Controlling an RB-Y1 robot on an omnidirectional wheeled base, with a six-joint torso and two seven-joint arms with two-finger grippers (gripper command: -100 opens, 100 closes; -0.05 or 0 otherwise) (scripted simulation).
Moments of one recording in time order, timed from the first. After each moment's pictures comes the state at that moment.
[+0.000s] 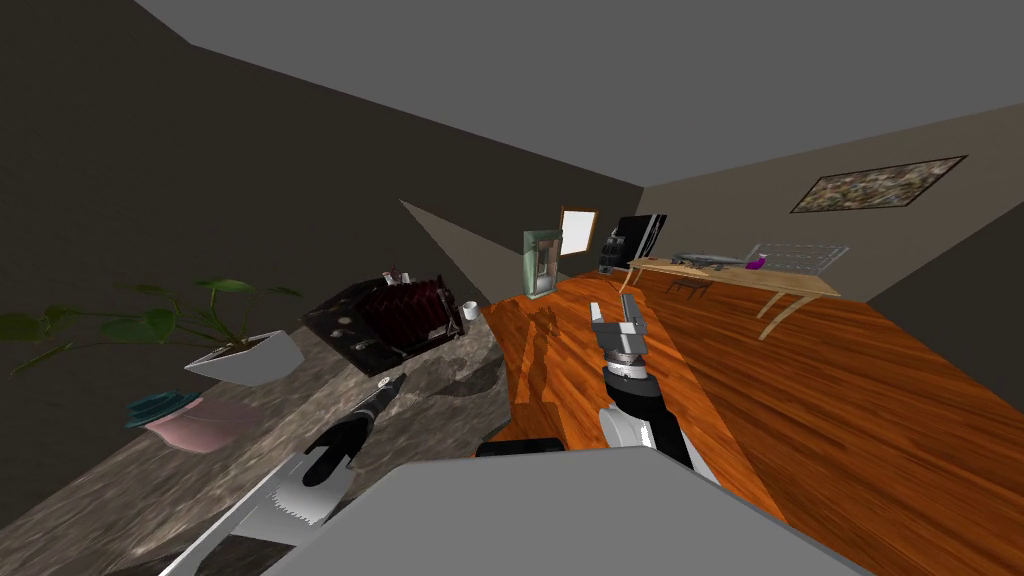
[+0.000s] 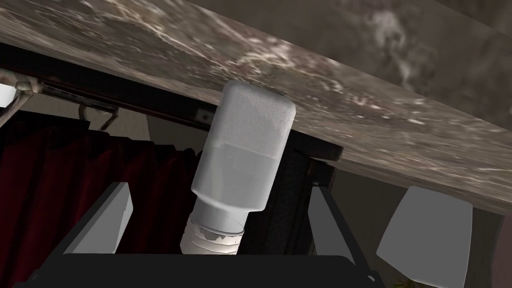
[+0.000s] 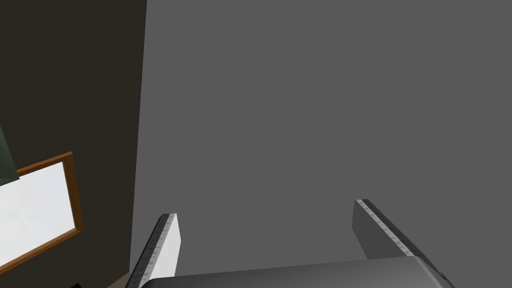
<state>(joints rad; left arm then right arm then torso) 0.60 0.64 0.07 -2.00 -0.23 0.51 -0.23 0.50 -0.02 0.07 -2.24 -0.01 -0.60 -0.10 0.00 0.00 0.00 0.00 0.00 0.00</state>
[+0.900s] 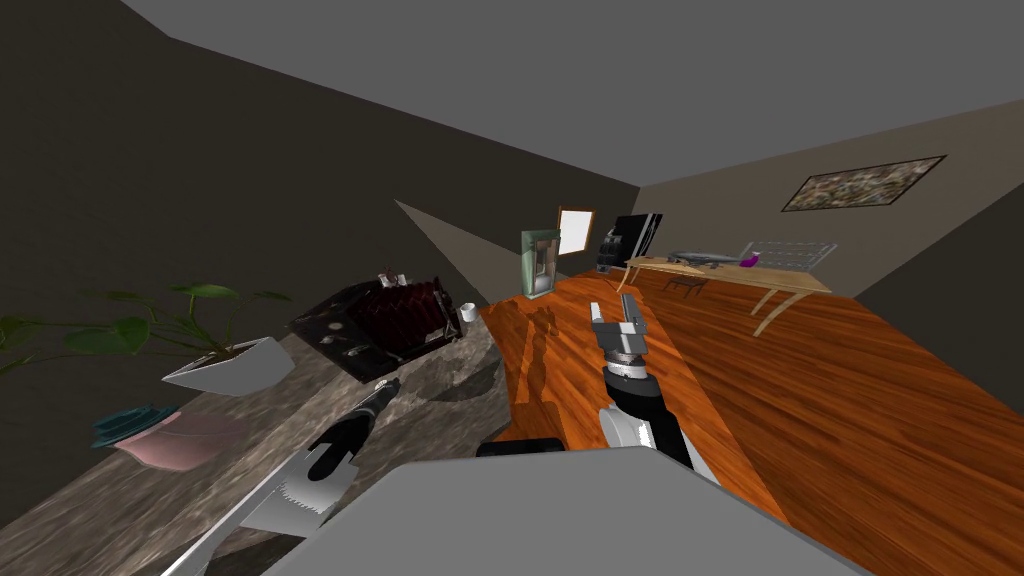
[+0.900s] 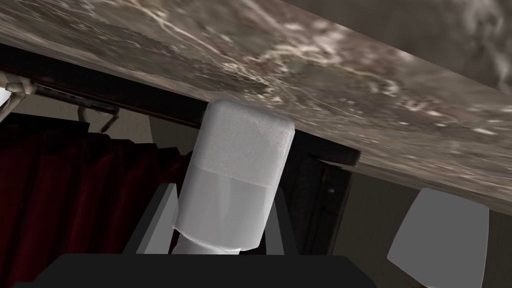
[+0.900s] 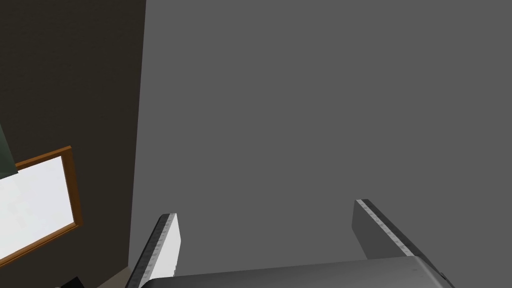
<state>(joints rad) 0.57 0.63 0.08 -1.96 -0.24 0.50 -0.24 0.50 -0.02 0.07 -2.24 -0.01 -0.60 -0.10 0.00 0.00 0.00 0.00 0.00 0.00</state>
